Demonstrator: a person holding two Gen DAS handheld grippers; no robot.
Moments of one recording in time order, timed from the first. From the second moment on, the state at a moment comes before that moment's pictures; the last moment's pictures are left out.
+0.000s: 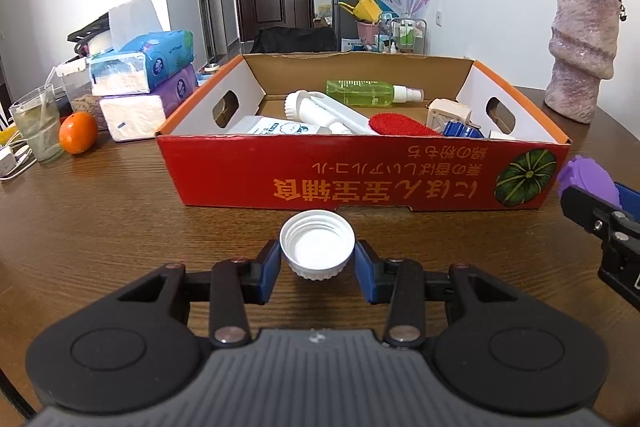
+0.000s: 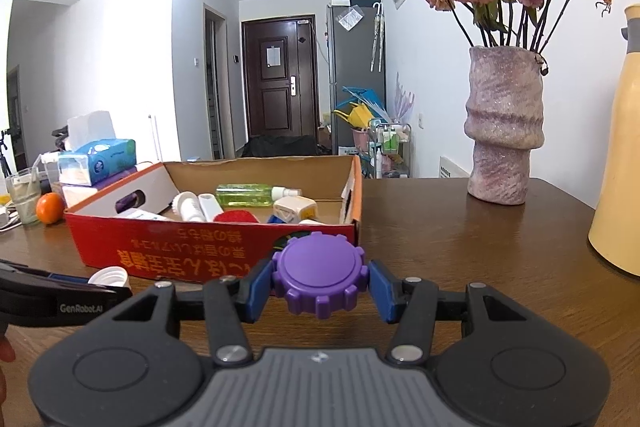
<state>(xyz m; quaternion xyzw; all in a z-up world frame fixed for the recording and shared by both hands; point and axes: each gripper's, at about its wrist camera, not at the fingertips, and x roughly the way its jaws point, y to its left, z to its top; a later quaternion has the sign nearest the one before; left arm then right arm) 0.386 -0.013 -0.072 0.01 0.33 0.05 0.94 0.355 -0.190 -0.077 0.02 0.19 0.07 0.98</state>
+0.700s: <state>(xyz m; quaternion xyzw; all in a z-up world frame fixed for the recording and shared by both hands) 0.332 0.003 -0.020 -0.02 0.25 0.04 0.97 0.310 -0.155 -0.049 0.03 0.14 0.08 0.99</state>
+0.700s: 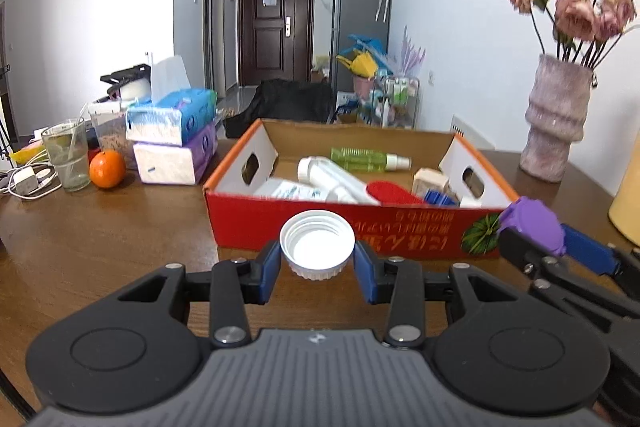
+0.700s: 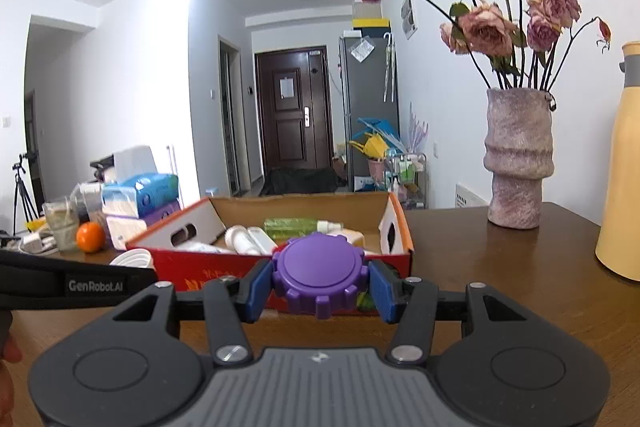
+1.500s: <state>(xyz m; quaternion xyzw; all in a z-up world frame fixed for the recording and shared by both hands) 0.386 0.014 0.000 -0.04 0.21 0.05 0.97 0.356 -0.132 -0.035 0.04 0.12 0.08 0.99</state>
